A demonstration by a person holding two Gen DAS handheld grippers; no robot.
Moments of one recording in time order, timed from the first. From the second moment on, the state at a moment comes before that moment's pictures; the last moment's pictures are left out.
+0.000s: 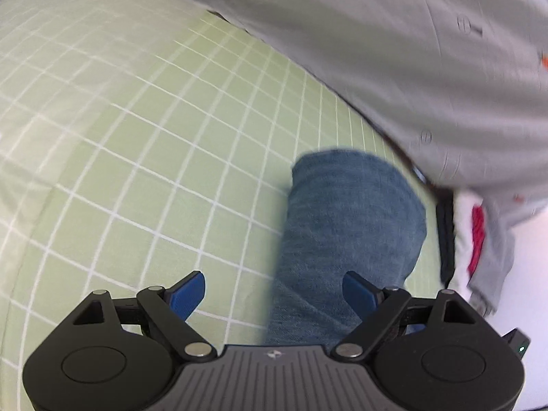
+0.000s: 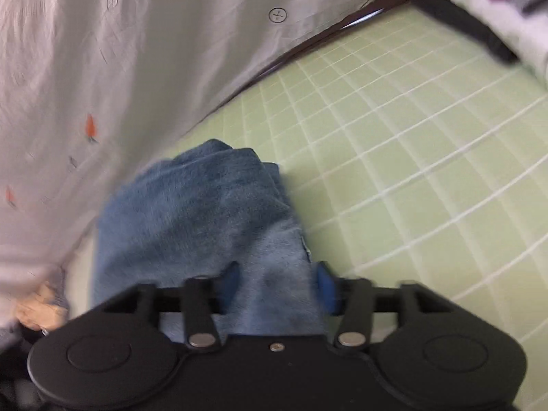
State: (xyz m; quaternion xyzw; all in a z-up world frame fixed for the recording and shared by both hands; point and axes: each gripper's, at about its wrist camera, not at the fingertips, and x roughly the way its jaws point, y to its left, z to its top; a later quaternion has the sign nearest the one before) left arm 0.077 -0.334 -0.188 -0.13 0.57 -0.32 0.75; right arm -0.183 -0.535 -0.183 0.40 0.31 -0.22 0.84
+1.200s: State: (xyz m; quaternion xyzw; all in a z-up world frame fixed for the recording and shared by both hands) left arm 0.028 -0.326 -0.184 -0.08 0.53 -0.46 0.71; right arm -0.197 -0.431 -0.142 0.41 0.30 -0.18 0.84
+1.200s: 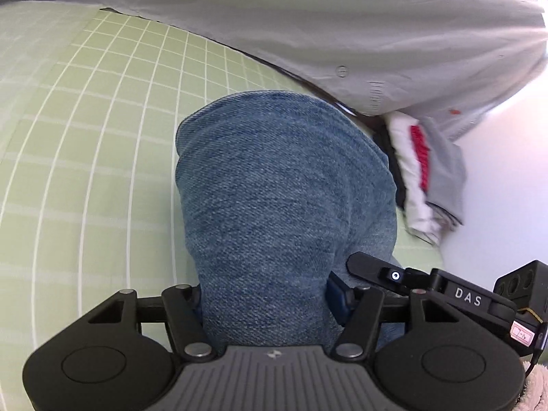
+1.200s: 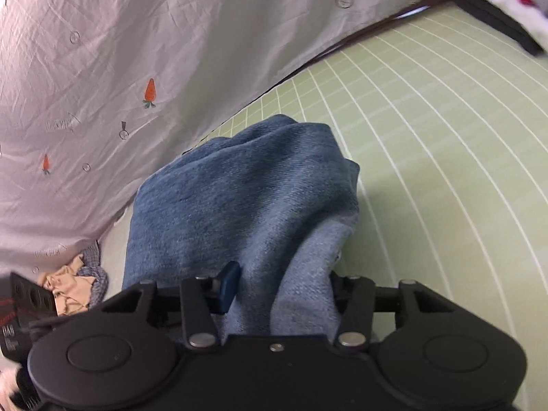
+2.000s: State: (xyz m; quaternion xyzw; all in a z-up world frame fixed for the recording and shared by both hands) left arm -0.159 -0.576 -0.122 -0.10 0.49 -0.53 0.69; right arm -0.424 -0.617 -0.075 0.37 0.22 -0.23 0.87
